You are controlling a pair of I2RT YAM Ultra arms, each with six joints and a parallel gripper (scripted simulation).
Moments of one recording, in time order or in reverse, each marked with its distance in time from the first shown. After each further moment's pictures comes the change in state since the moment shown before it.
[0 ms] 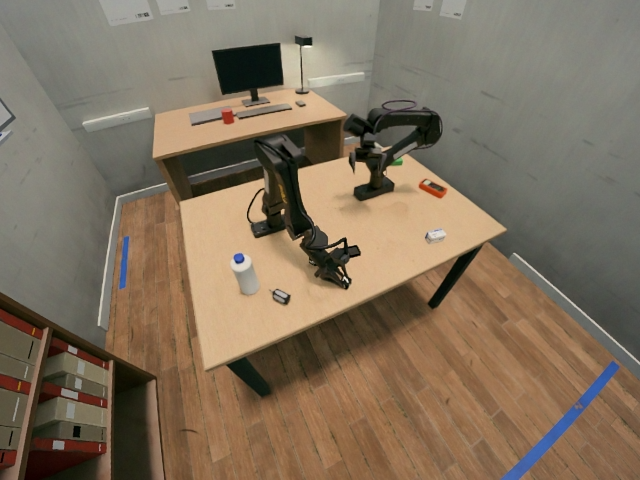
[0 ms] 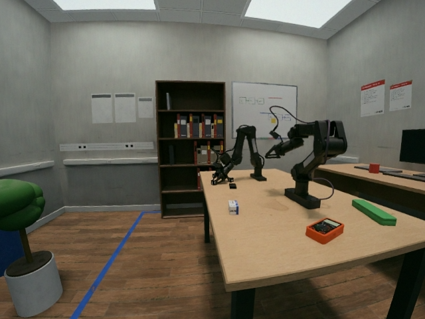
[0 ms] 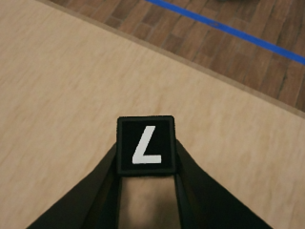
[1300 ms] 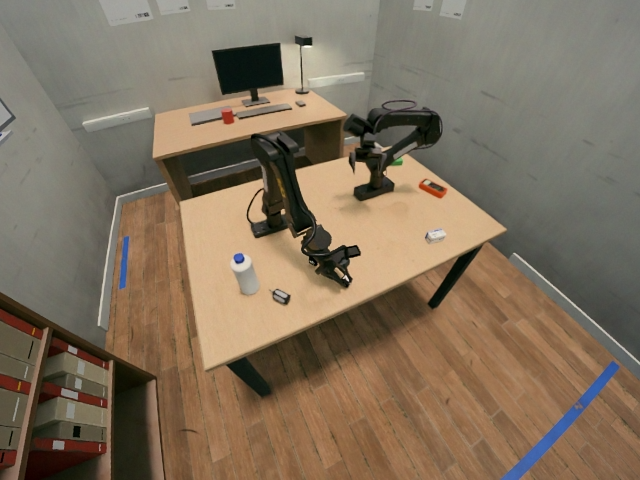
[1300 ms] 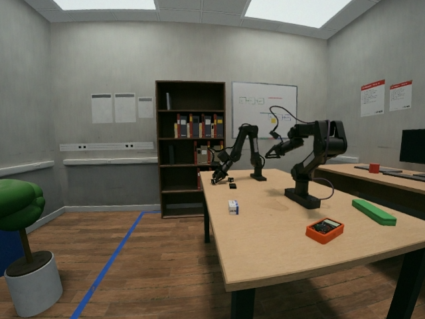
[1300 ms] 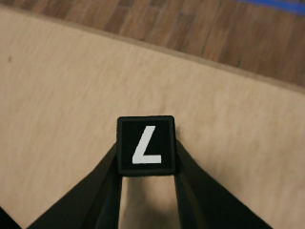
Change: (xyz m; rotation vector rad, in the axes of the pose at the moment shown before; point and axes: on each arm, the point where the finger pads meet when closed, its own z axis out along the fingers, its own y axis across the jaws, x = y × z) left arm 0.000 0.000 0.000 0.000 0.000 0.000; right arm -0.008 0.003 -0.004 -0.024 0.086 0.200
